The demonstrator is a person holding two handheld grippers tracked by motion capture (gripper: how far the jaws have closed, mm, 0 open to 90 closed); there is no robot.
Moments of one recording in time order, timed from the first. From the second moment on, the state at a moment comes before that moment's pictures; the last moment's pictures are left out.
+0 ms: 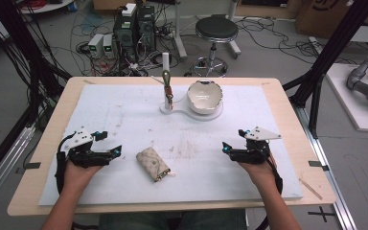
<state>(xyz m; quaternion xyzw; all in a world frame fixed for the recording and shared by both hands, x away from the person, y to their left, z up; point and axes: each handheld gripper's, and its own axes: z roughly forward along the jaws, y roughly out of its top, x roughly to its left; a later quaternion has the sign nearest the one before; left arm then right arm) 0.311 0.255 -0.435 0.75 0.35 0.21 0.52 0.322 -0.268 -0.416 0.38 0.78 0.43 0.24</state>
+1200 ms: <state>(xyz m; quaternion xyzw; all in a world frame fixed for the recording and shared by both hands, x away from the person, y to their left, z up) 0.288 0.294 -0.432 0.74 0.38 0.25 0.50 0.310 -0.146 -0.417 0.28 0.83 0.44 0.18</state>
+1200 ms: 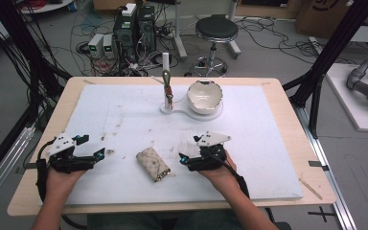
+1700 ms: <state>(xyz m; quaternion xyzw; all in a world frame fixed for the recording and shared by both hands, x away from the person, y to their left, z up) 0.288 0.289 -0.431 0.74 0.37 0.25 0.50 0.297 -0.083 -0.433 0.25 0.86 0.41 0.14</state>
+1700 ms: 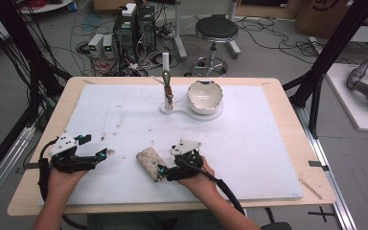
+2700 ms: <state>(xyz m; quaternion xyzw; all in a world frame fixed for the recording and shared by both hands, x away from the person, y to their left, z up) 0.289 0.283 -0.433 0.75 0.37 0.24 0.49 0.281 -0.043 -0.456 0.23 0.90 0.35 0.14</state>
